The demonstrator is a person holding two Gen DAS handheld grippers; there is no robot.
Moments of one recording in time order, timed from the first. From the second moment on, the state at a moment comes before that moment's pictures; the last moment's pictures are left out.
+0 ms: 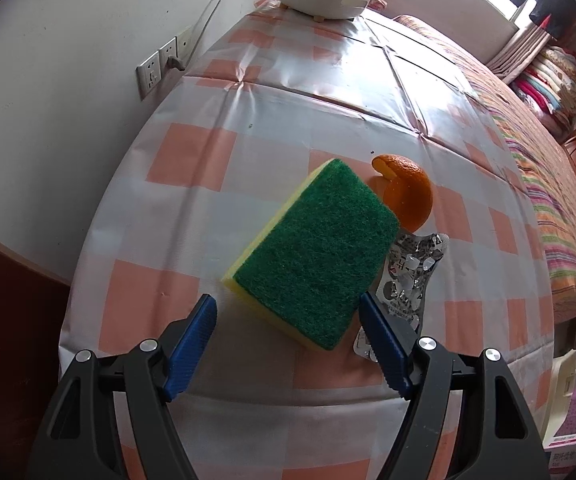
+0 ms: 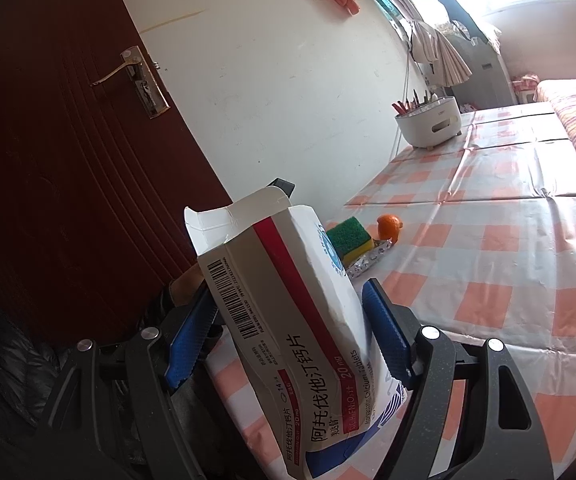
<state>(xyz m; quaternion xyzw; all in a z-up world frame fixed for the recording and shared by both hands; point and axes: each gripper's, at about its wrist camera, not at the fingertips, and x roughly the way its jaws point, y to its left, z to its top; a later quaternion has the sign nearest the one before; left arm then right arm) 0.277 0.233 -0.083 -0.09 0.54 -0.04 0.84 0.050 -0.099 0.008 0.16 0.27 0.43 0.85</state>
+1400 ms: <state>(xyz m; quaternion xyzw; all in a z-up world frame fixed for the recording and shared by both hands) 0.186 0.076 0.000 -0.03 0.39 -0.19 0.90 0.004 -0.228 0.006 0.21 0.22 0.25 0.92</state>
